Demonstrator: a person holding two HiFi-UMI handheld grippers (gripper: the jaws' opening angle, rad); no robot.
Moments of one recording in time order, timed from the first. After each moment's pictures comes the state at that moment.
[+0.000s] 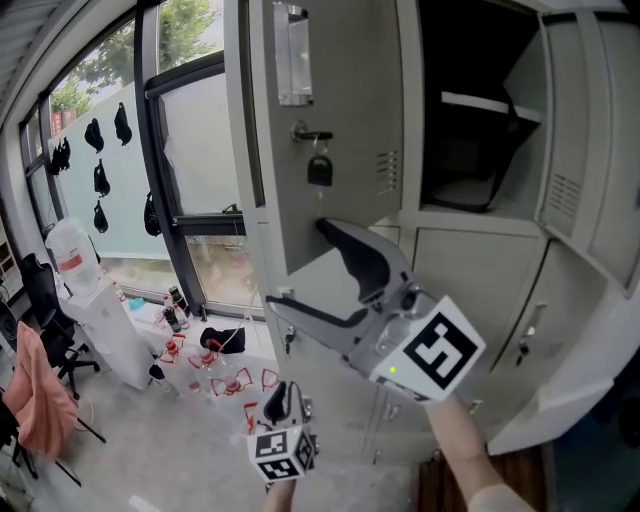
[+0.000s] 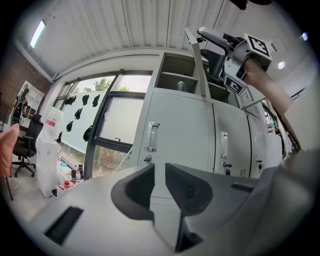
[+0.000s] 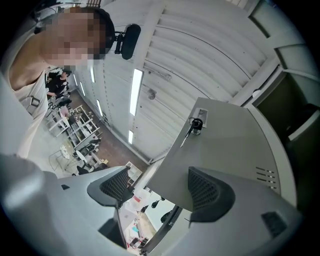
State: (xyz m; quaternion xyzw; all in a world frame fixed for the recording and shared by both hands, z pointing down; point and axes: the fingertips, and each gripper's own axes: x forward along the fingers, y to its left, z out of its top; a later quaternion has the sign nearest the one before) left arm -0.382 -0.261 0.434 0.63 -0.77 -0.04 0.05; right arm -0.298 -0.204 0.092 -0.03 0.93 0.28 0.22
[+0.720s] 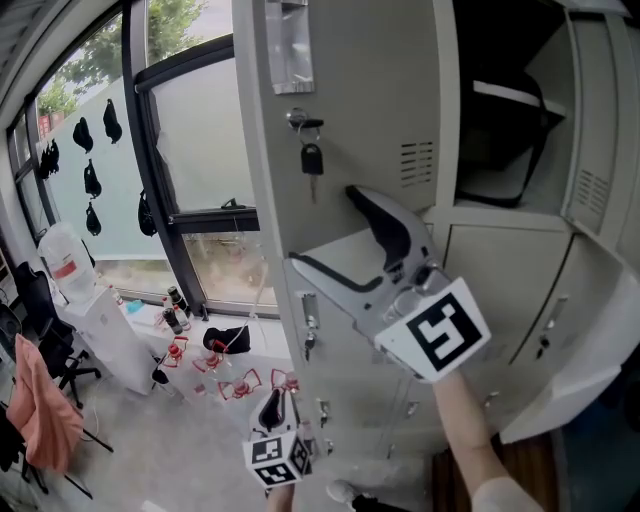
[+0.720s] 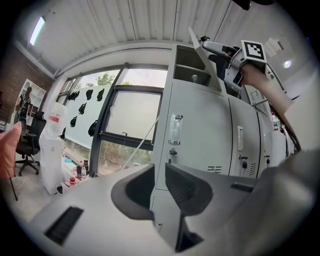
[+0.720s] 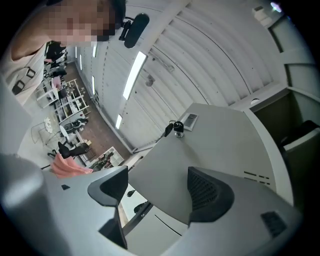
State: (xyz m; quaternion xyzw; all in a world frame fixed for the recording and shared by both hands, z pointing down) left arm -0.452 -0.260 0.466 0.62 -0.78 -0.02 0.08; right arm -0.343 -0.271 0.080 -0.15 0.91 0.34 0.20
